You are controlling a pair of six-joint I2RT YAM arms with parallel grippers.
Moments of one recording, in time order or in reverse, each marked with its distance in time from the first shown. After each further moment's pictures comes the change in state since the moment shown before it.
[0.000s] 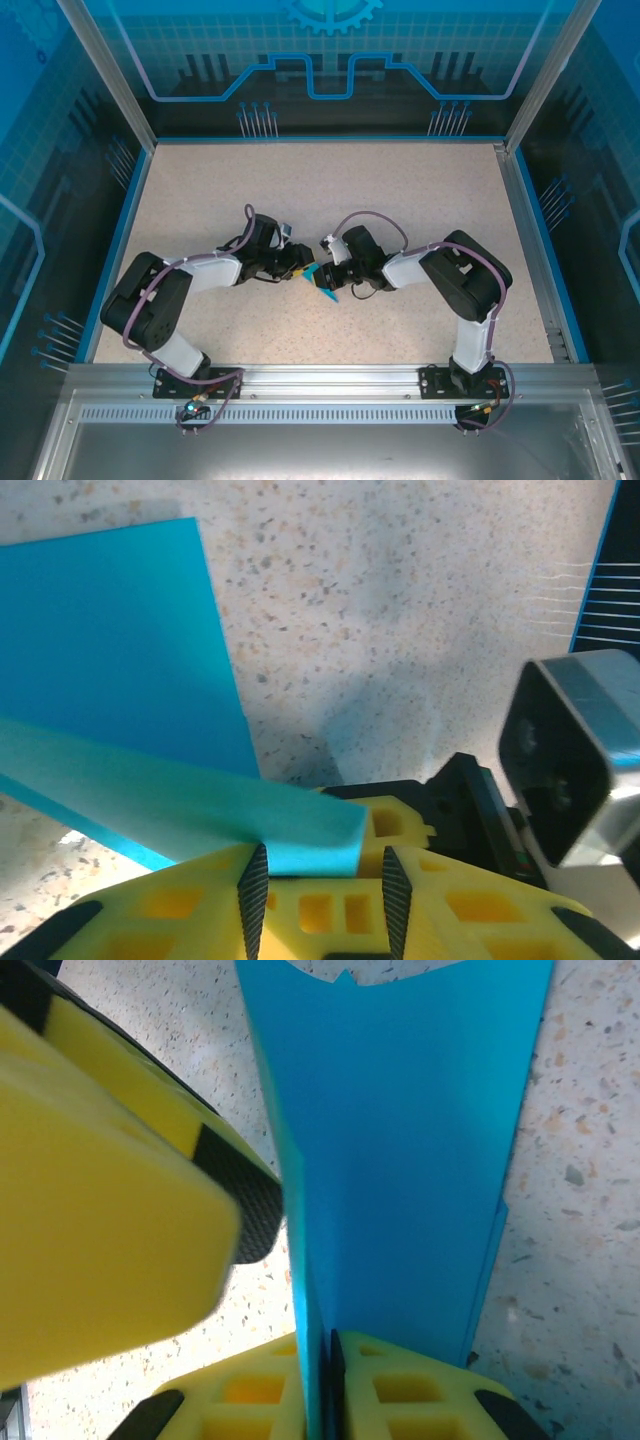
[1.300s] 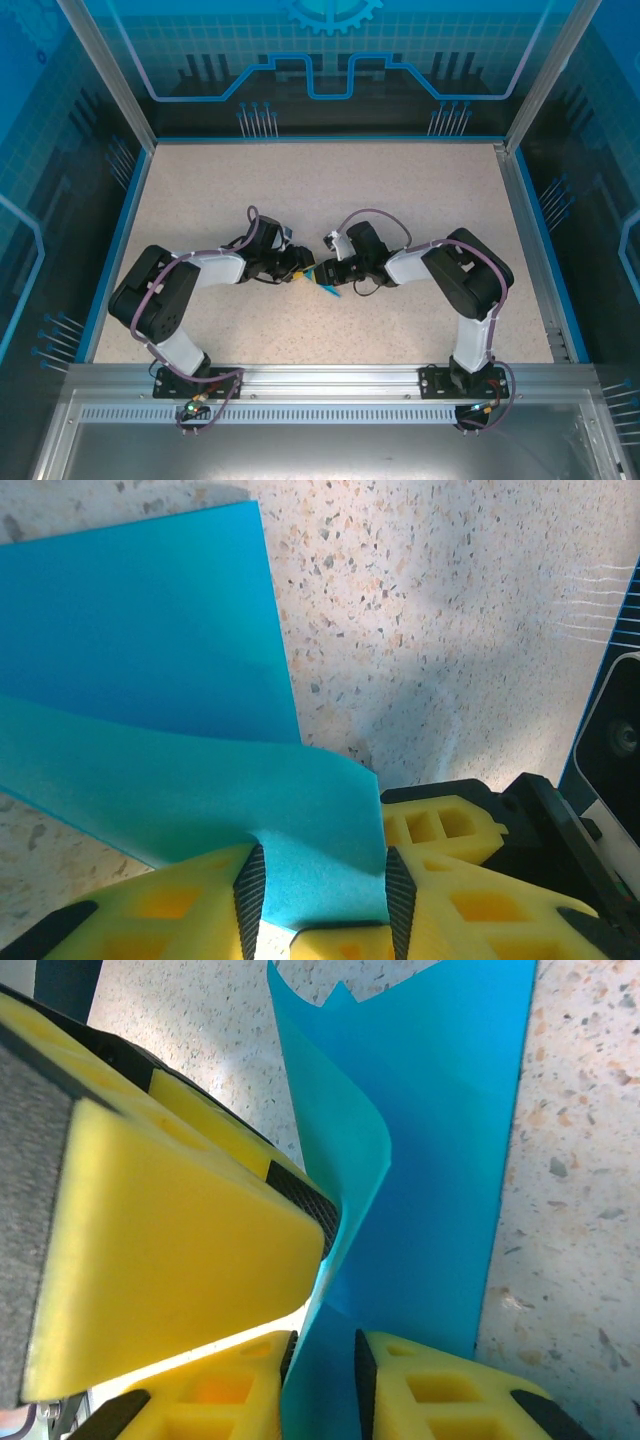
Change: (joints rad) left arm 0.000 0.052 0.015 -0.010 -0.011 0.000; right arm -0.037 0.002 0.010 -0.008 -0.086 0.082
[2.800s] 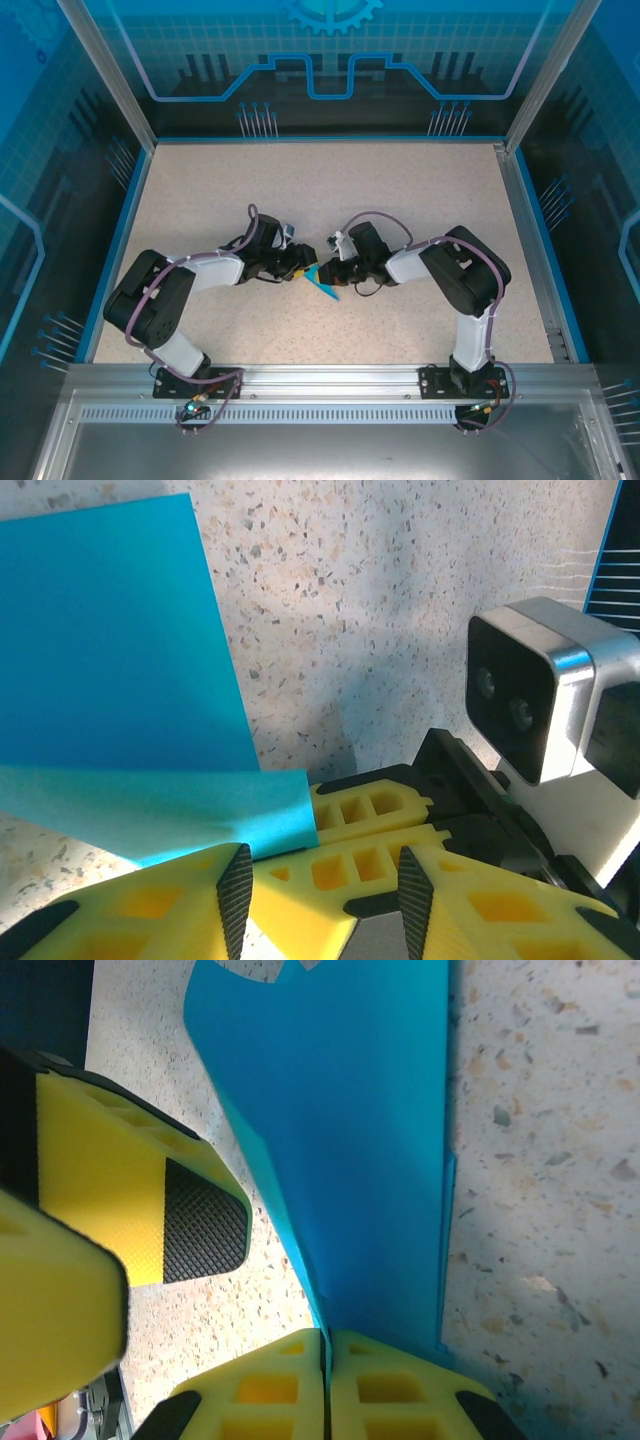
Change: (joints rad) left arm -0.013 -0.039 -0.004 0.011 0.015 0.014; right arm -0.019 0.029 0.002 -0.009 -0.042 0.109
